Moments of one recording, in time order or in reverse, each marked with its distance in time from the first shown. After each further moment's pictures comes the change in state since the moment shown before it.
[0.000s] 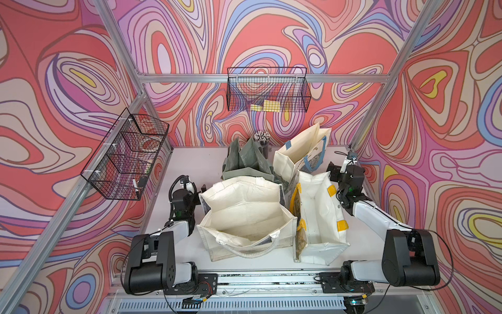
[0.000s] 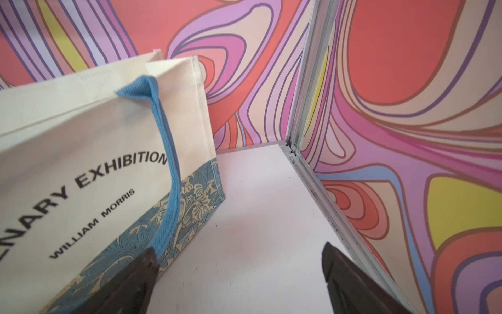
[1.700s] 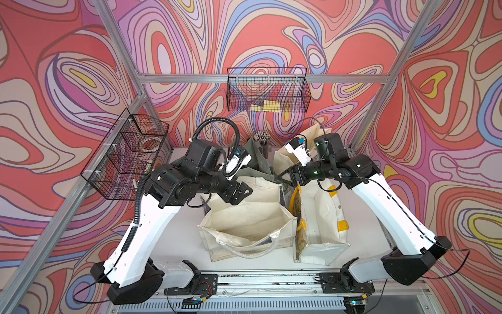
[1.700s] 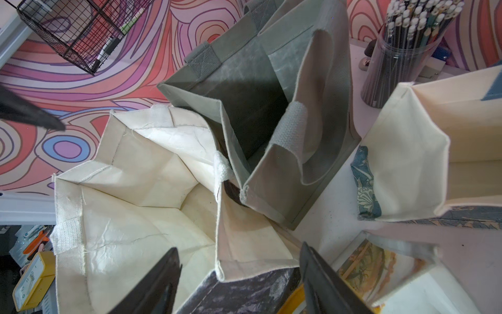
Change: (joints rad) left arm -0.817 -0.006 1.500 -1.944 0.195 0.136; right arm 0.526 0.082 0.916 -1.310 -0.709 0.013
